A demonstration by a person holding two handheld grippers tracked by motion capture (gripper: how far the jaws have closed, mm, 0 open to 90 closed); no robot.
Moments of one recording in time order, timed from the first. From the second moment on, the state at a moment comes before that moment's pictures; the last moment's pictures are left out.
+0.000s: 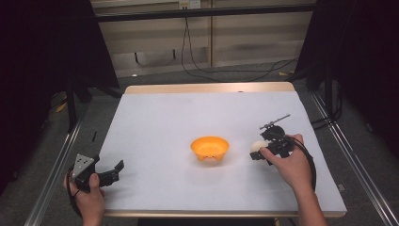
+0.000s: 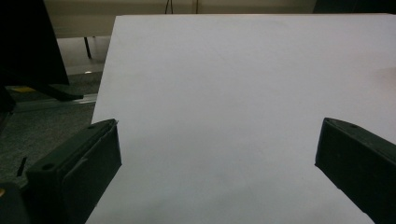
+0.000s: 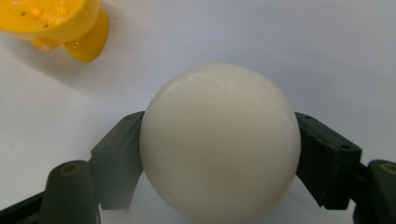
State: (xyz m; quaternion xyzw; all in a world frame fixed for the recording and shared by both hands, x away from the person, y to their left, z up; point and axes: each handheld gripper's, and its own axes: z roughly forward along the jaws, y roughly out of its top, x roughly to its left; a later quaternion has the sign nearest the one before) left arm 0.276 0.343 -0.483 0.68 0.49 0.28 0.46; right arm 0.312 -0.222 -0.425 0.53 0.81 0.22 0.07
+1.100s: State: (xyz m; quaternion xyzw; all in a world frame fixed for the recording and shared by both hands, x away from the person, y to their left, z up) left arm 0.276 0.342 -0.483 0.68 0.49 0.28 0.46; right arm 0.330 -0.187 -0.398 0.51 0.83 0.23 0.07
